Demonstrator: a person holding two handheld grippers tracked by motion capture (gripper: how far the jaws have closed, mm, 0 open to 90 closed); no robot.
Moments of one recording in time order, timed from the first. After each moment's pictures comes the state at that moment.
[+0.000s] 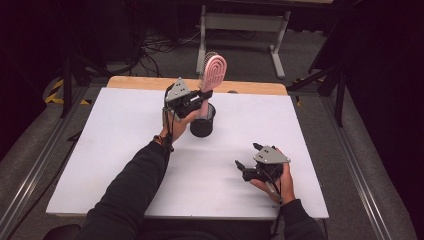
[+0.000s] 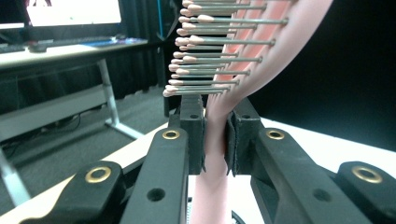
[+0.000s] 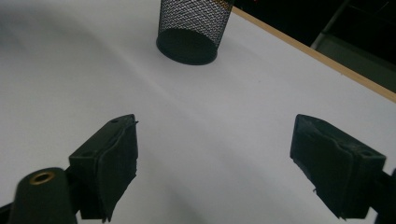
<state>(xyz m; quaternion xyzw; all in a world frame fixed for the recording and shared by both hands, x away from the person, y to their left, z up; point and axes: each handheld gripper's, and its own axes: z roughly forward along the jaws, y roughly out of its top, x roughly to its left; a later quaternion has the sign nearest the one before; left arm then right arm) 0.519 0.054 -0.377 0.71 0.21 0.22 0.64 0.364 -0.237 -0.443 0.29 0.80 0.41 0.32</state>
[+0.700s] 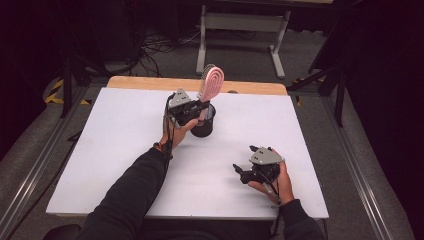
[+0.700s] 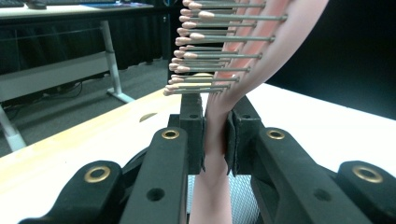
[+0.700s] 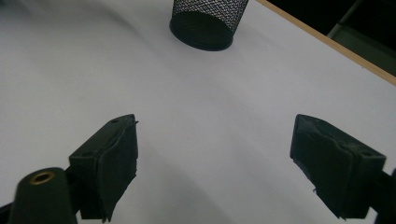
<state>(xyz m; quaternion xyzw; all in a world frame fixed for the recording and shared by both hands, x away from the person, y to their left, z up) 0.520 0.056 -0.413 0.73 0.25 0.19 0.61 0.365 -0.230 -0.448 0.28 0.82 0.39 0.30</state>
